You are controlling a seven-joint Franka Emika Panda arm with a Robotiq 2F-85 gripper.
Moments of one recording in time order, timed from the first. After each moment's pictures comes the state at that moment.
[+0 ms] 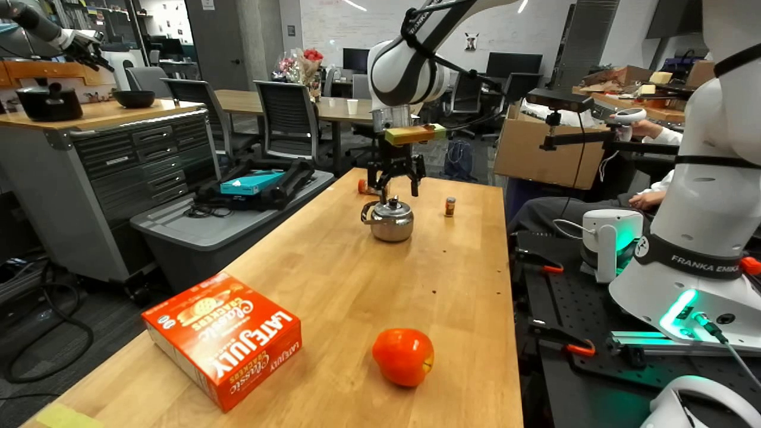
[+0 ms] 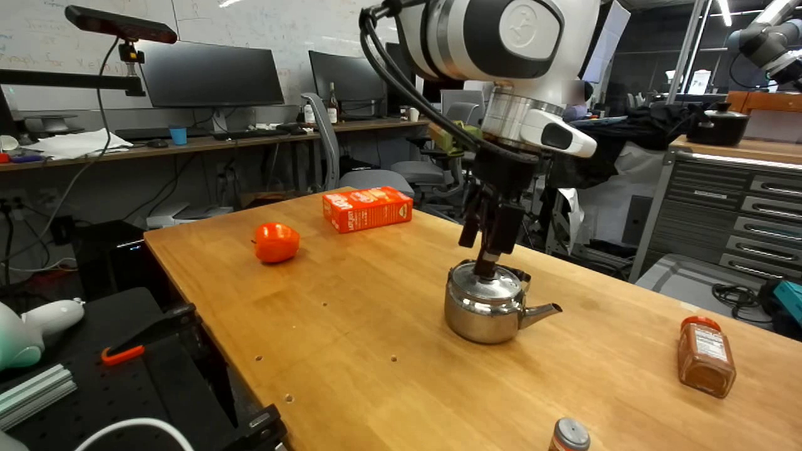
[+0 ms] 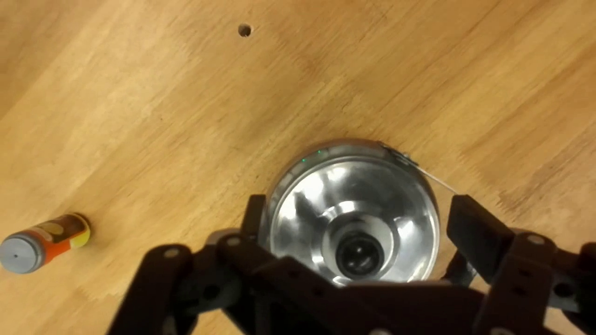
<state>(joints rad) -0.08 0.38 -0.16 -2.07 0.14 2.24 0.40</state>
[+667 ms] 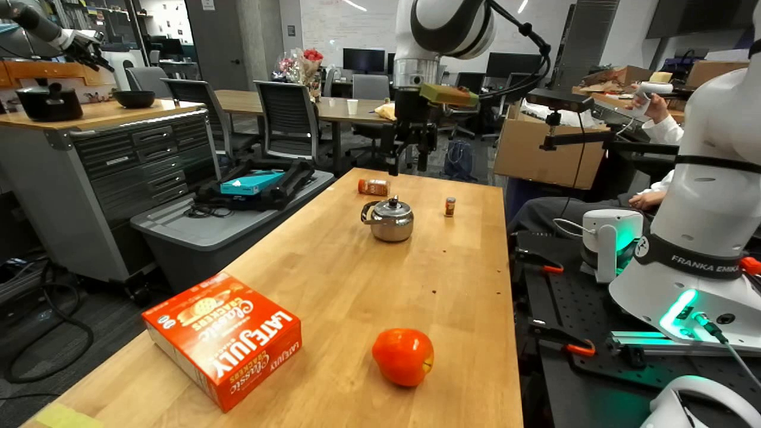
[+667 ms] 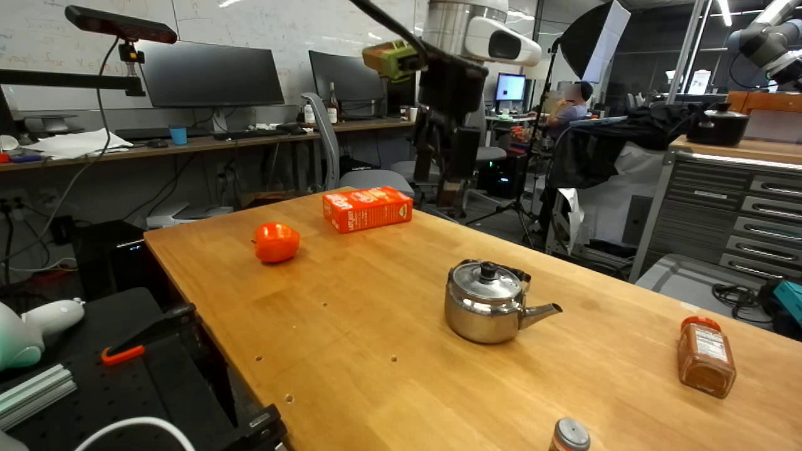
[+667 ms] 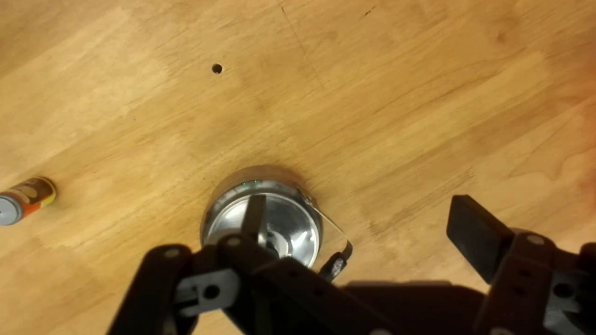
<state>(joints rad) -0.08 0.01 -0.08 -2.34 0.15 2.30 0.21</state>
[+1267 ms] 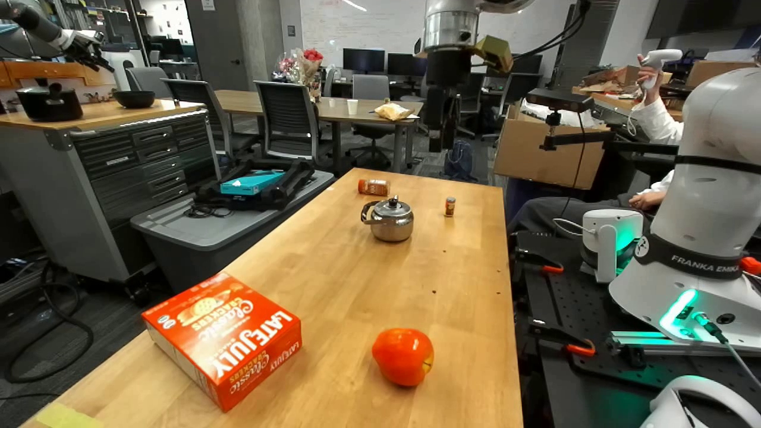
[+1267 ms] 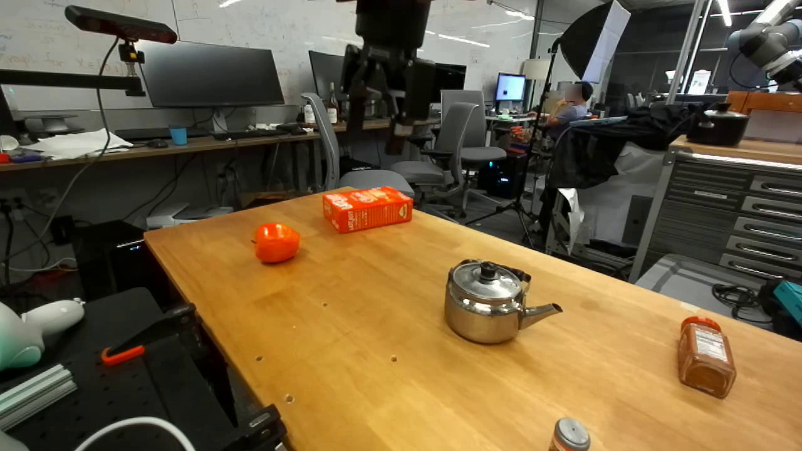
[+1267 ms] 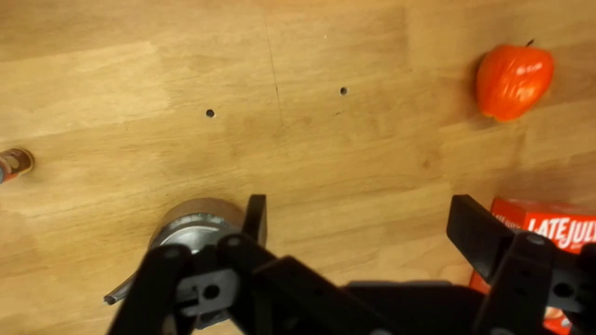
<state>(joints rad) -0.04 -0.28 -0.07 -2.46 0.15 2.10 -0.07</state>
